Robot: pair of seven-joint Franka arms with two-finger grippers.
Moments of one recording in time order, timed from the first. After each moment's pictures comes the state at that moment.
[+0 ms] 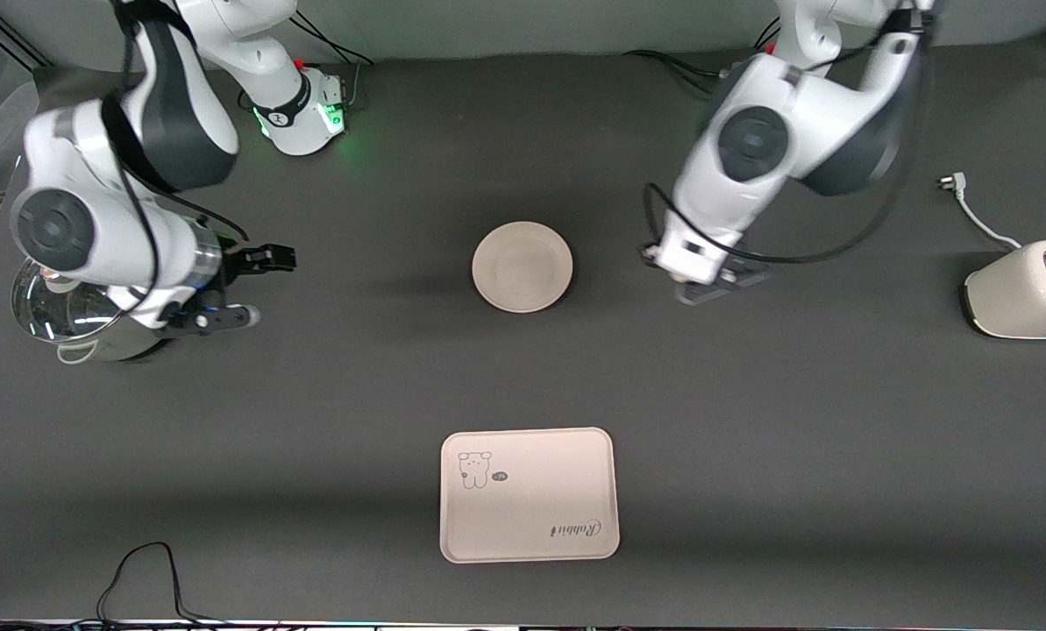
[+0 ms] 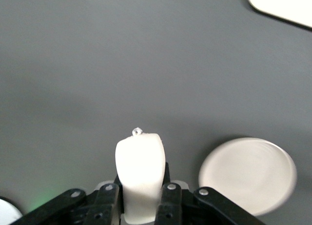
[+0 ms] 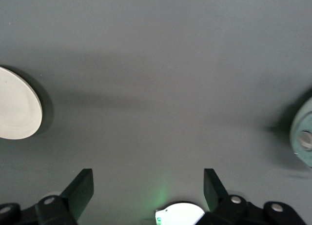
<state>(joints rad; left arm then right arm) -0.50 0.13 -0.12 -1.90 -0.08 1.94 -0.96 0.34 0.17 -0.12 -1.78 0.09 1.59 0.09</state>
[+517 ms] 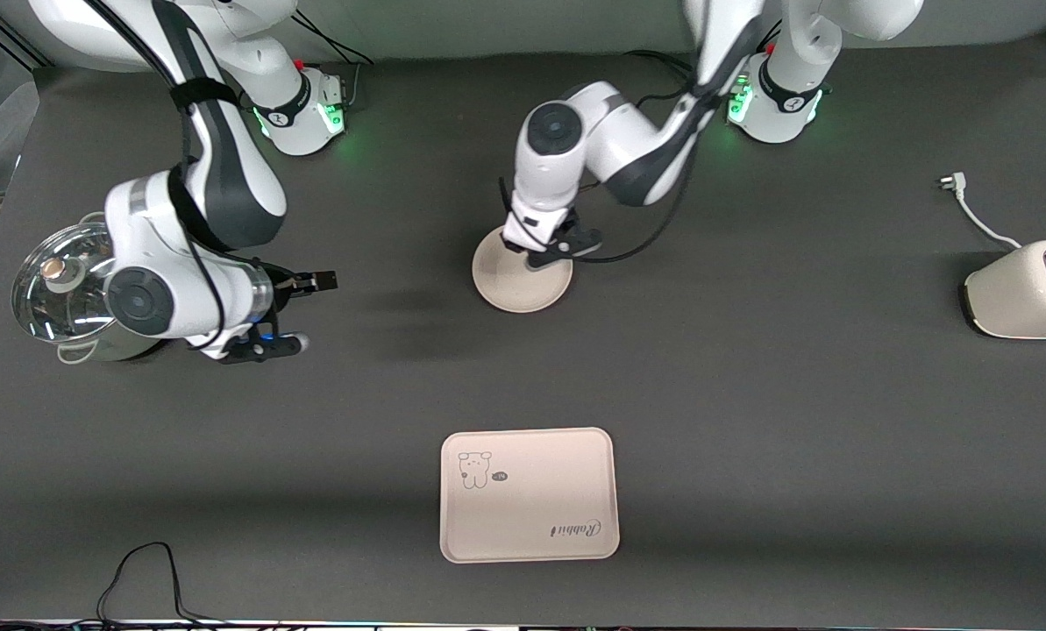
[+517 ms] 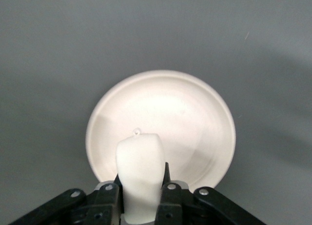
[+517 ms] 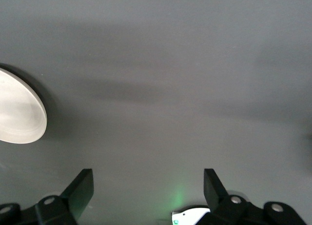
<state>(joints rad) -0.83 0.45 -0.12 -1.88 -0.06 2.36 -1.31 0.36 0.30 -0.12 -1.78 0.17 1.63 0.09</state>
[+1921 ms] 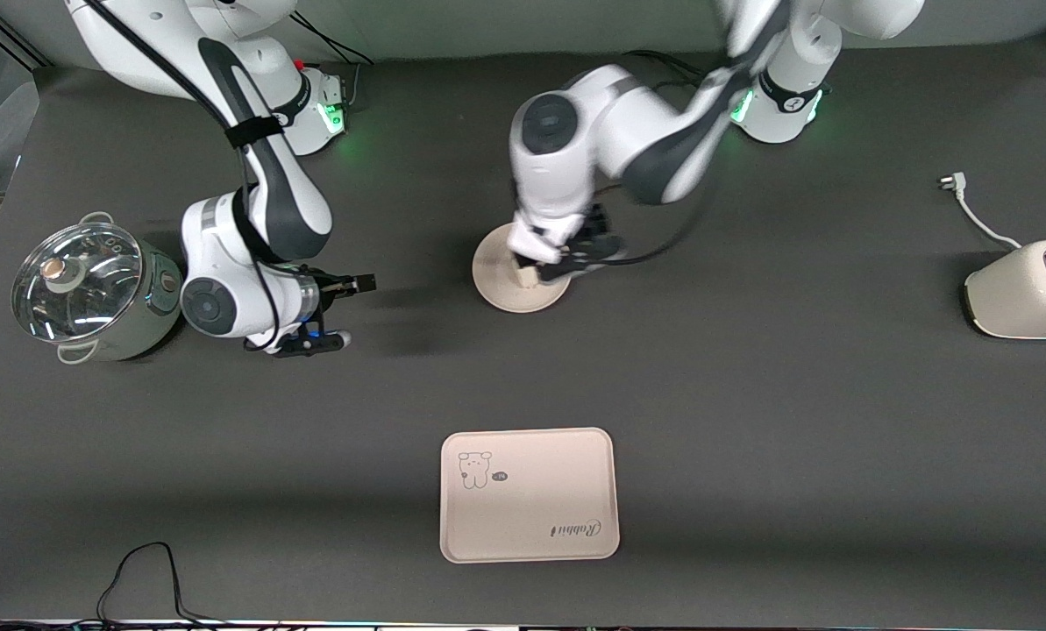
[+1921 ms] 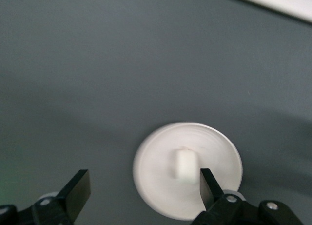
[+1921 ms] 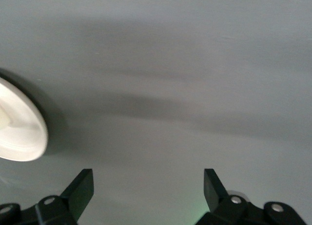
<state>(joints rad) -0.65 0.28 -0.09 -1.68 0.00 1.89 -1.09 0.42 0.31 -0.12 -2.01 0.31 1.91 0.06</state>
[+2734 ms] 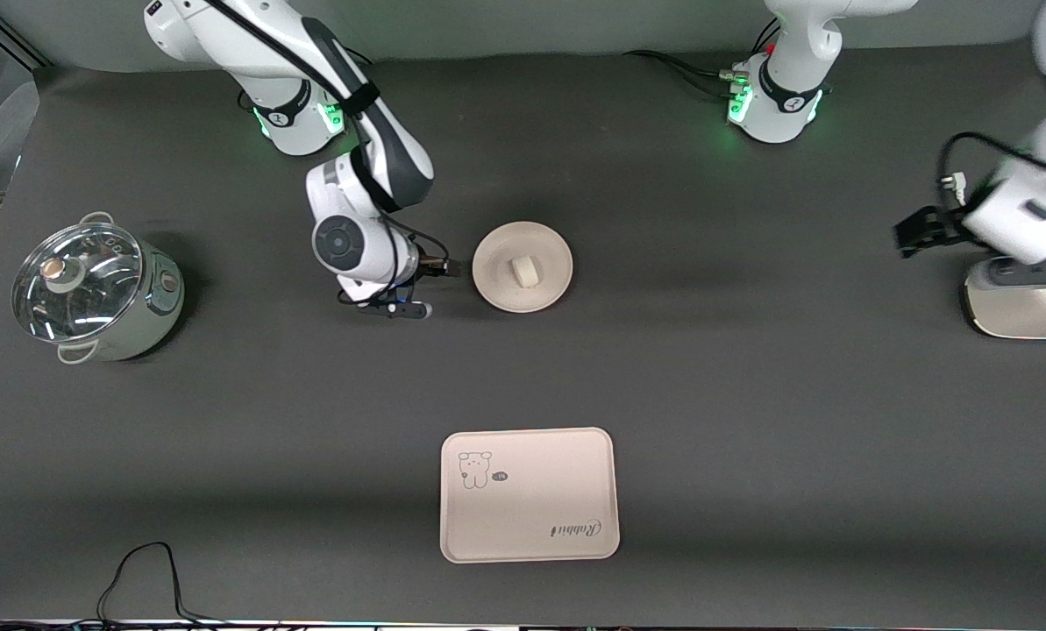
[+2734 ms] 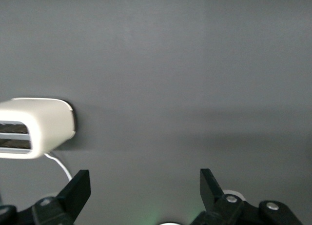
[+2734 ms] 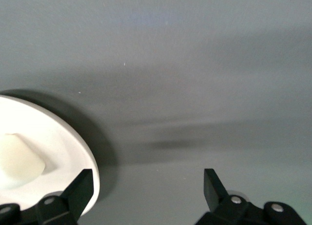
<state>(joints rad) 0.01 0.00 -0.06 -1.64 0.12 1.54 -0.02 0.72 0.35 -0.12 -2.16 0.40 2.27 0.49</state>
